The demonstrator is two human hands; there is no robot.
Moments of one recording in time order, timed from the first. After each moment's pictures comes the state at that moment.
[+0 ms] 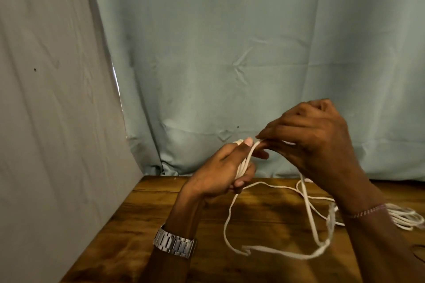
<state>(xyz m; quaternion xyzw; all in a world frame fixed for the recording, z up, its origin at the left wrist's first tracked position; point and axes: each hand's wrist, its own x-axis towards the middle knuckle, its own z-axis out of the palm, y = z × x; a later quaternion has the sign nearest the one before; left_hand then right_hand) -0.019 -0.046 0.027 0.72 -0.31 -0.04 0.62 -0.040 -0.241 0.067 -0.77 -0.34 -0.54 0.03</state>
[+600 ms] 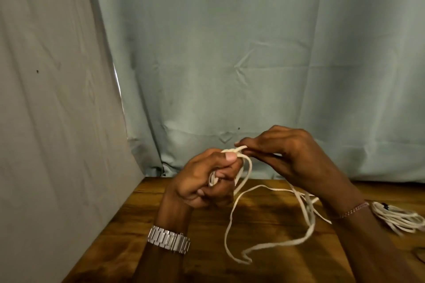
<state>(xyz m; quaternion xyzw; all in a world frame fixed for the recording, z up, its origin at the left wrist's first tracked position) -0.015 -0.012 0.026 0.46 -0.44 -0.33 0.70 -0.014 -0.229 0.050 -0.77 -0.46 -0.39 0.20</state>
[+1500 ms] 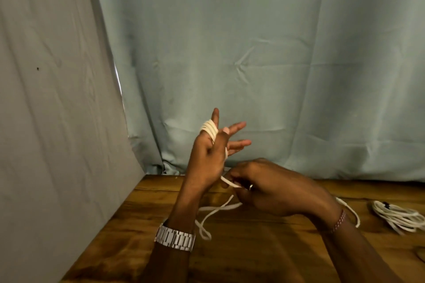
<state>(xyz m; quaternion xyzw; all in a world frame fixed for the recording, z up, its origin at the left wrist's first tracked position) -0.004 -0.042 0.029 0.62 -0.24 0.15 0.73 -0.036 -0.191 0.038 -0.91 -0.38 -0.06 0.14</state>
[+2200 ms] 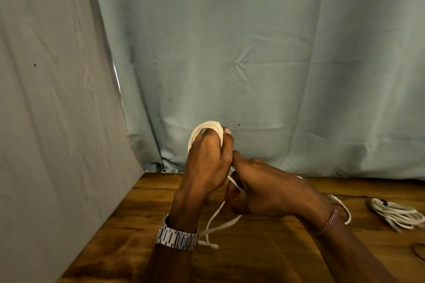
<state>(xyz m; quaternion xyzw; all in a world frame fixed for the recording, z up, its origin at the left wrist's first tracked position) -0.003 -0.038 0.021 0.82 -0.16 0.39 0.39 -0.034 -0.183 0.030 -0.91 -0.36 -0.03 0.19</state>
